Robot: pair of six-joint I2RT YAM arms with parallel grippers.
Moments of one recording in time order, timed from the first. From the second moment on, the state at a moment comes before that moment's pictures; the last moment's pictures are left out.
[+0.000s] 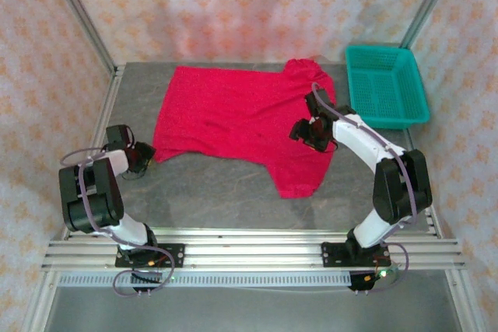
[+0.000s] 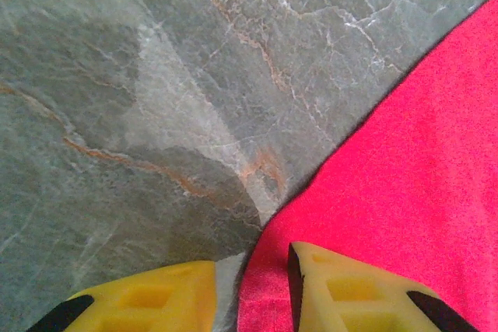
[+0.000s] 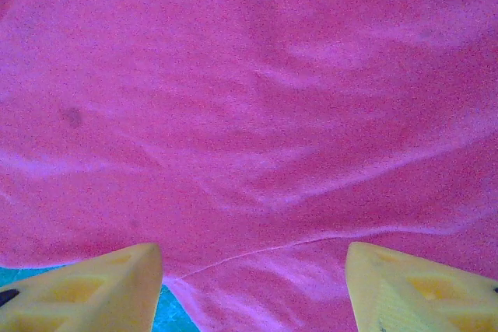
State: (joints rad) left arm 0.36 1.57 0.68 -0.17 0.25 -0.81; right arm 0.34 1.62 1.19 -0.76 -0.11 0.71
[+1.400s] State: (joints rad) left arm 0.24 1.56 0.77 -0.30 0.15 -0.69; right arm 0.34 1.62 1.19 -0.78 -0.15 0.71
